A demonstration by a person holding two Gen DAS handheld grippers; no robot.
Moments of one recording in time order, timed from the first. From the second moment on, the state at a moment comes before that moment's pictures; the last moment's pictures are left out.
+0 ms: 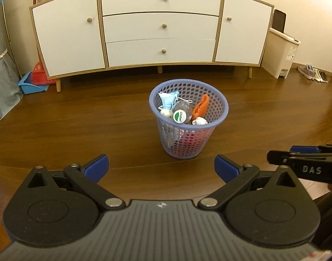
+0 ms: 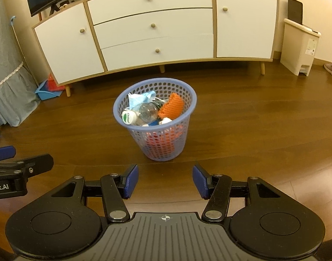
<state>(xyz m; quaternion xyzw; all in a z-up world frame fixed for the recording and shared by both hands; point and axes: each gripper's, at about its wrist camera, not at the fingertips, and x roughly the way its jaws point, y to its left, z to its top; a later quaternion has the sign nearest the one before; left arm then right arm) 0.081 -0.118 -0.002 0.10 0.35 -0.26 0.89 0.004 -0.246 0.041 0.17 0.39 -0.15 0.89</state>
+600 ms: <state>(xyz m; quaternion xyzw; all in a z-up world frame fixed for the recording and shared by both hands) 0.071 -0.134 -0.018 0.12 0.37 -0.26 0.88 -0.022 -0.248 0.045 0.18 0.39 -0.15 0.89</state>
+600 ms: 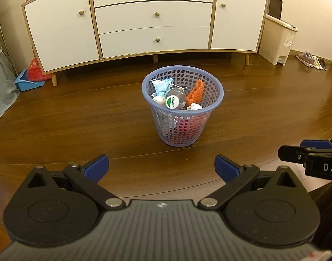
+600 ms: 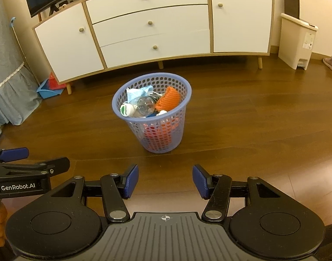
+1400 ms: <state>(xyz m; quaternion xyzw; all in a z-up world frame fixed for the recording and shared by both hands) 0.066 -0.136 -0.023 0.13 0.37 -0.26 0.88 -0.029 -0.249 0.043 0.18 0.40 -0.15 0.89</state>
